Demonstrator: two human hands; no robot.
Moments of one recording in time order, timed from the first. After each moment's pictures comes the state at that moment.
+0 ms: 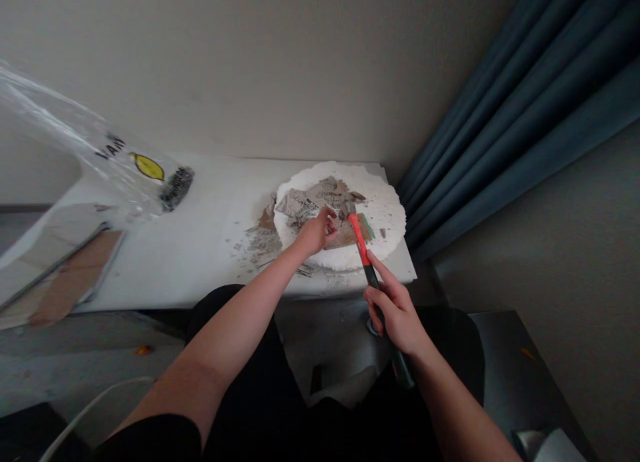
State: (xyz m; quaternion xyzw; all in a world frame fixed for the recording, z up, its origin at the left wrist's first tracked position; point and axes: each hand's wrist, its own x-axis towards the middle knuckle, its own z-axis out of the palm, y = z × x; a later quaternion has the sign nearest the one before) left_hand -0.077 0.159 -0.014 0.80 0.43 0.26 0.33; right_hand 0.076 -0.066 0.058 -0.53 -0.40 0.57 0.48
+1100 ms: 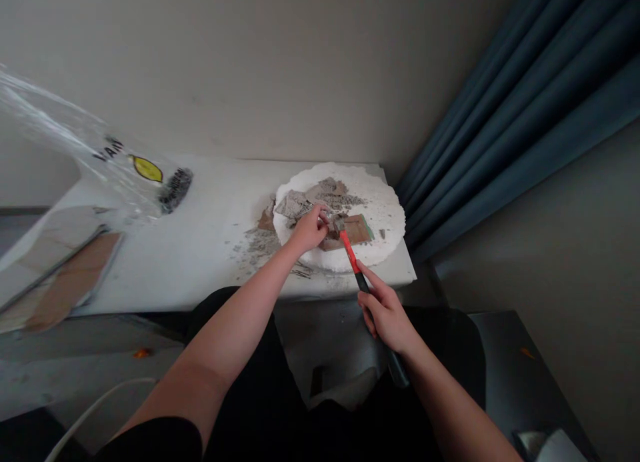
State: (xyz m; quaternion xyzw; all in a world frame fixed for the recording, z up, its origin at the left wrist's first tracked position) left_hand -0.084 0.171 -0.013 0.77 0.45 0.31 0.33; right_hand 0.068 -0.064 0.050 -0.56 -0.37 0.59 0.45
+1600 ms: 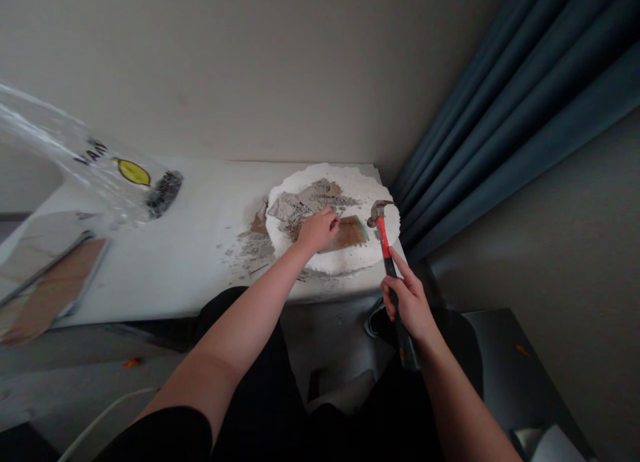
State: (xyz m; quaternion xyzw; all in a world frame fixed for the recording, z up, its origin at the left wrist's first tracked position) left_hand -0.046 0.168 -0.006 0.86 0.44 0.22 0.15; right_hand 0.111 -0.055 0.051 -0.59 -0.34 0.49 0.54
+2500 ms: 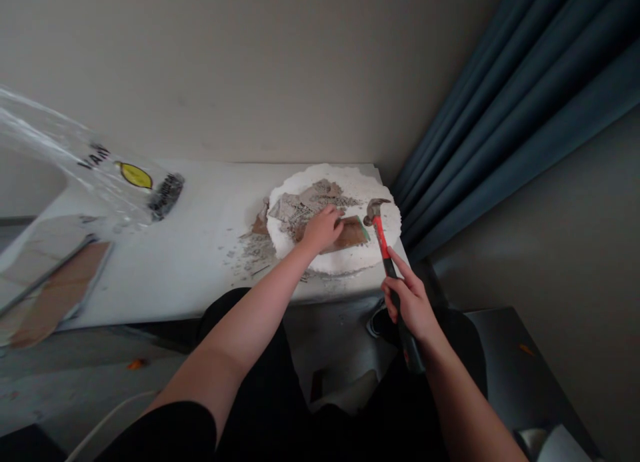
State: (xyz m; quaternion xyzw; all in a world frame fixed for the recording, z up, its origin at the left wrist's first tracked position) left_hand -0.037 0.172 -0.006 0.86 0.43 0.22 0.14; right_hand 0.111 -0.056 0.048 -0.58 -0.34 0.51 0.54
